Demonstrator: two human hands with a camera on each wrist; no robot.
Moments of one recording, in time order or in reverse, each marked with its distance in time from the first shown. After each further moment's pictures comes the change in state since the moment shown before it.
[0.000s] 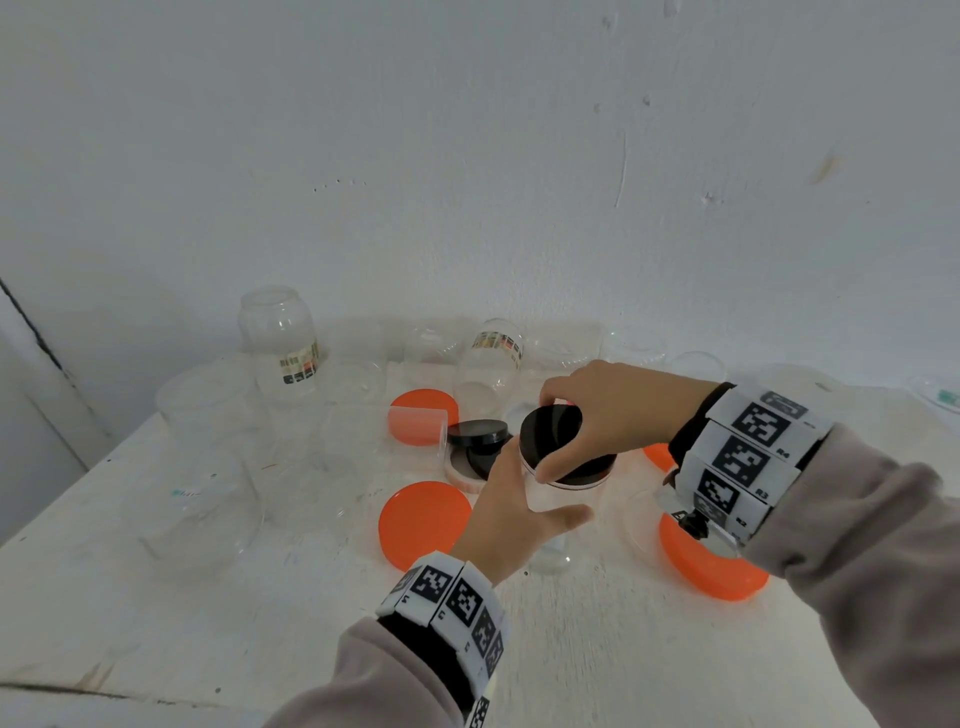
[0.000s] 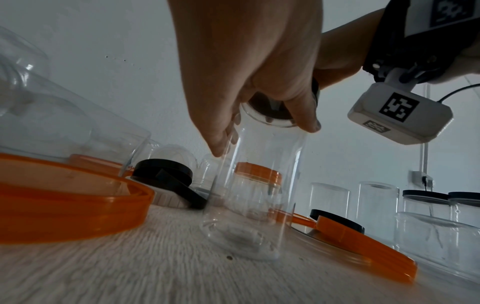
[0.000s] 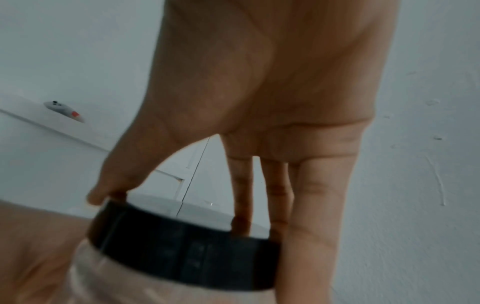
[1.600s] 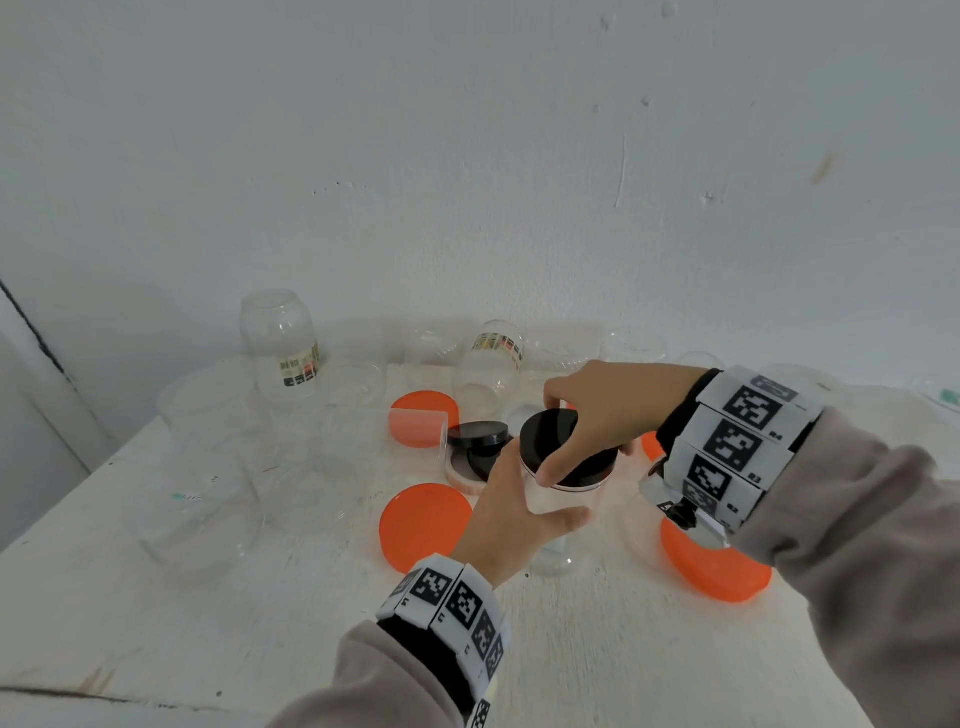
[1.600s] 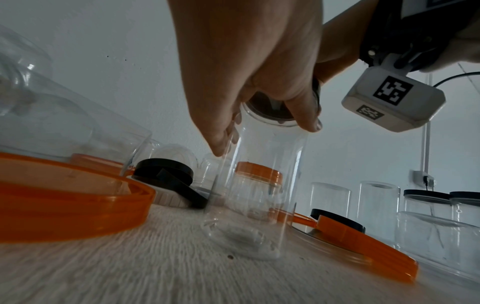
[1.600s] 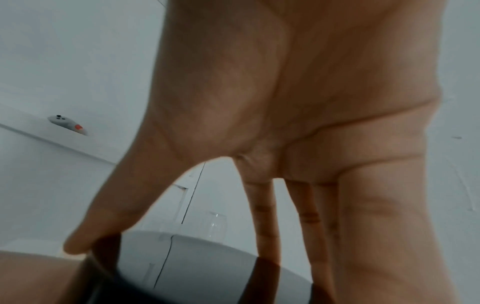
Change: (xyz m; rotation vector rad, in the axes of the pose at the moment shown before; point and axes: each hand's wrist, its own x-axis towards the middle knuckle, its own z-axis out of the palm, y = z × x) left_hand -0.001 -0.001 -0.002 -0.004 0.004 0.009; right_hand 0.004 -0.008 -0.013 -0.033 -0.142 0.085
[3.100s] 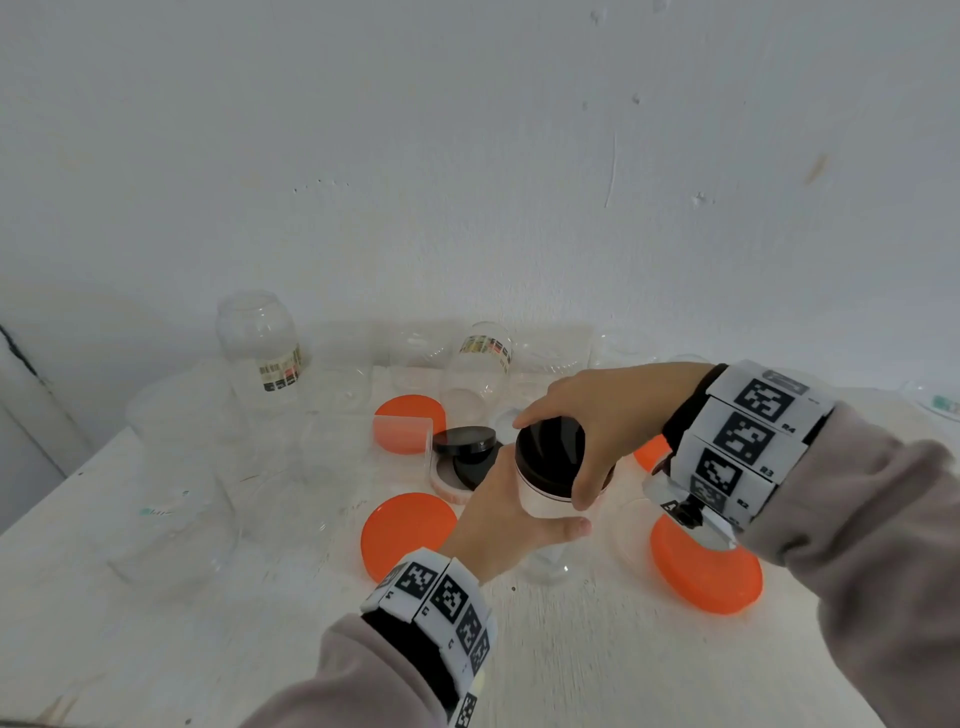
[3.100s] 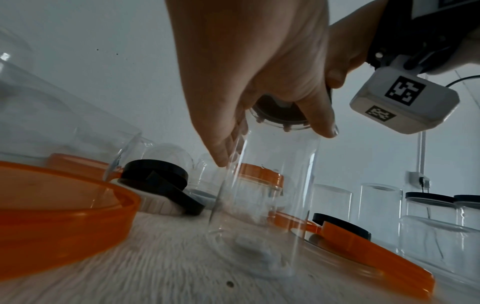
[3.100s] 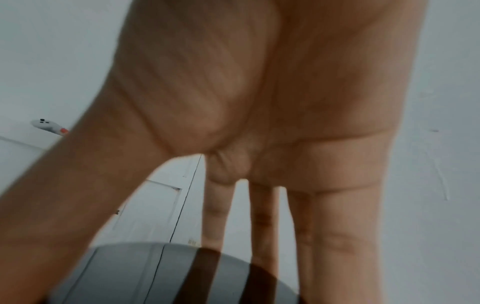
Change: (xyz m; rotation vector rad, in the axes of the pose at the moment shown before) left_hand 0.015 0.007 0.001 0.032 -0.070 -0.077; right_hand 0.003 0.015 -0.006 -0.036 -0.106 -0.167
